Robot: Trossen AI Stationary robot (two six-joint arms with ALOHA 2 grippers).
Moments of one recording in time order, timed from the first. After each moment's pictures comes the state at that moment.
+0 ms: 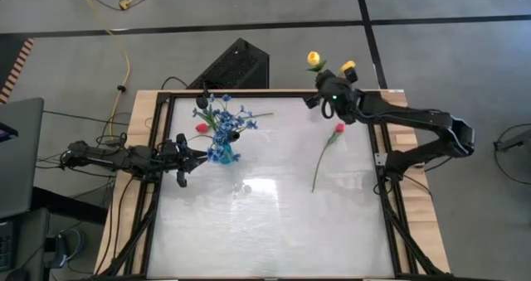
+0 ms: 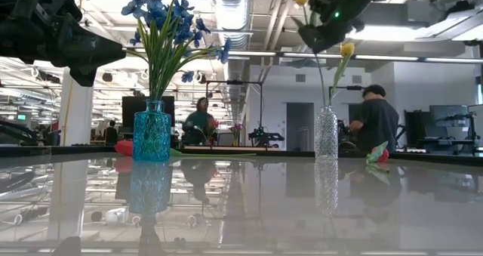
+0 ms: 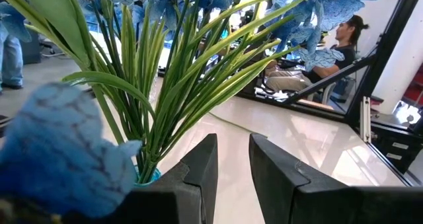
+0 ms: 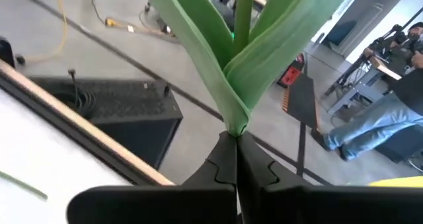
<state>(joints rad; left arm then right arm) -0.17 0.03 0.02 0.04 -0.35 -0.21 -0.39 1.28 1.06 -0.20 0.85 -0.08</state>
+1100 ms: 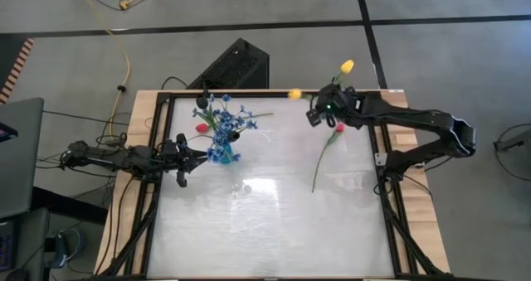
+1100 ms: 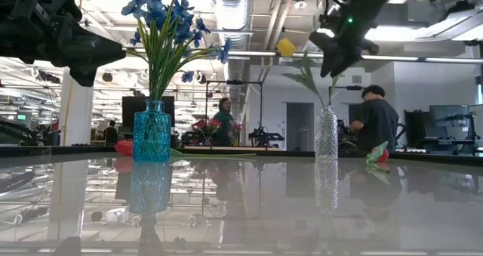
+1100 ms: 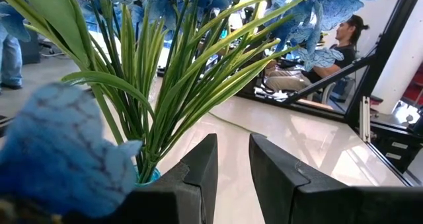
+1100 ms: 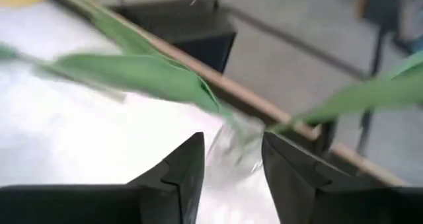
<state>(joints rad) -0.17 0.03 0.02 0.04 -0.35 -0.21 -0.37 1.27 1.06 -0.62 0.61 0.38</state>
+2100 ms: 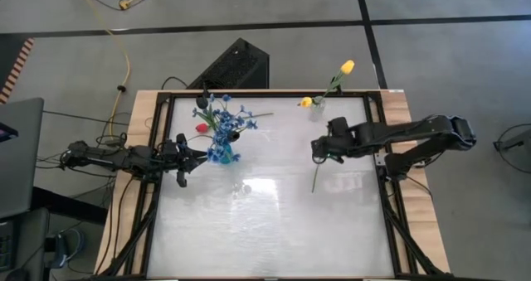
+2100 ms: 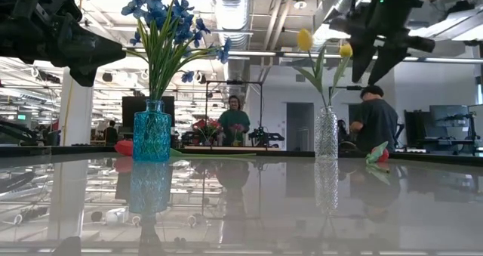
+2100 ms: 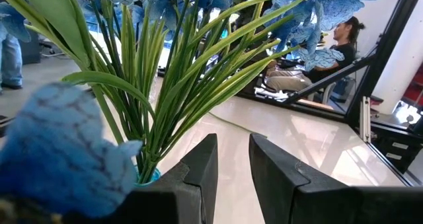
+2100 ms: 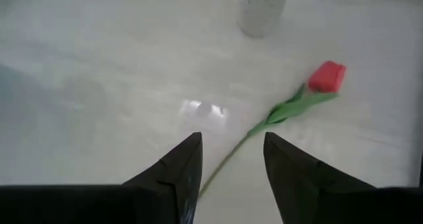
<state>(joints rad) -0.17 0.03 0.02 0.04 -0.35 -0.21 0.04 1.28 1.06 -1.09 0.55 1.27</state>
